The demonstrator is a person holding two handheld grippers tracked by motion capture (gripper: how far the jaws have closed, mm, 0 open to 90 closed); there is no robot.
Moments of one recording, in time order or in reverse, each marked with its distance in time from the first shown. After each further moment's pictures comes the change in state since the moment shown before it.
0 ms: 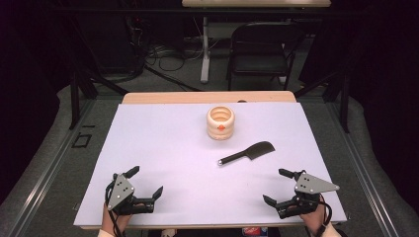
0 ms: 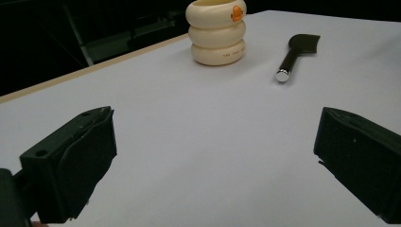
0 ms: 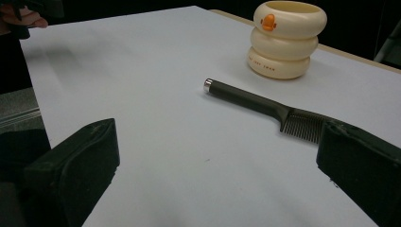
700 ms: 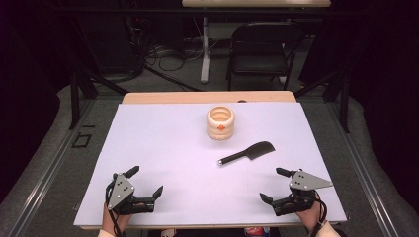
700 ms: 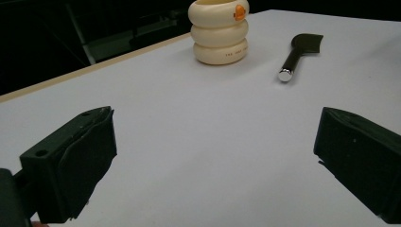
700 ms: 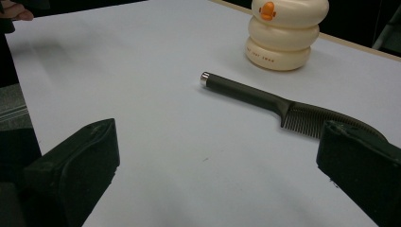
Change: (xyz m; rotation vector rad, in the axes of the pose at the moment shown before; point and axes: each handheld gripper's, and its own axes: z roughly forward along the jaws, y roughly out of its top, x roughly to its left) left arm 0.000 0.000 0.000 0.005 0.009 -0.001; right arm 0.001 0.004 0.010 0.048 -0.020 0.015
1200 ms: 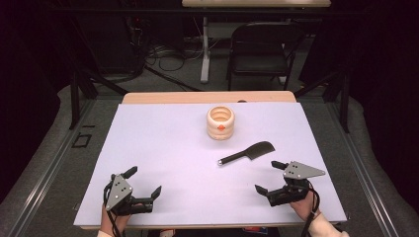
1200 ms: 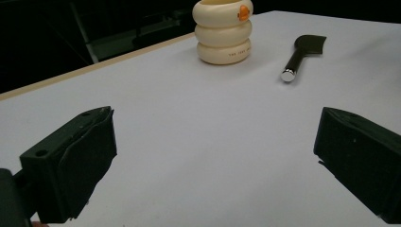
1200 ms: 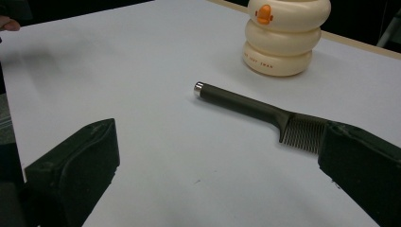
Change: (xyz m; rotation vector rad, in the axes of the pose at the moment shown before) left arm 0.001 -0.002 -0.004 -0.004 0.009 -0.013; right arm -0.012 0.013 0.020 0.013 0.013 0.026
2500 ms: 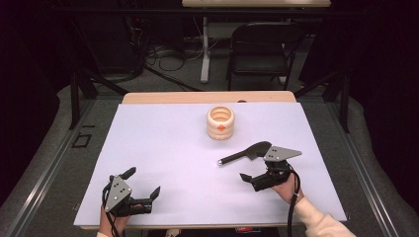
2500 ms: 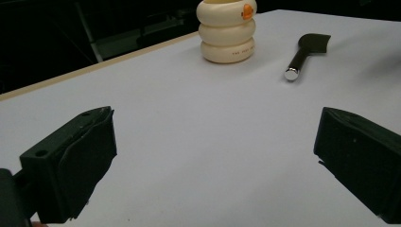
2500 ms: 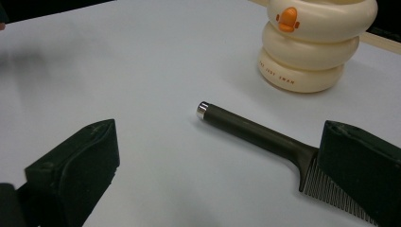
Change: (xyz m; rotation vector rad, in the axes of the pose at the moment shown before) left arm 0.000 -0.001 -0.003 0.001 0.020 0.004; right arm -0.010 0.027 0.052 0.063 0.064 -0.011
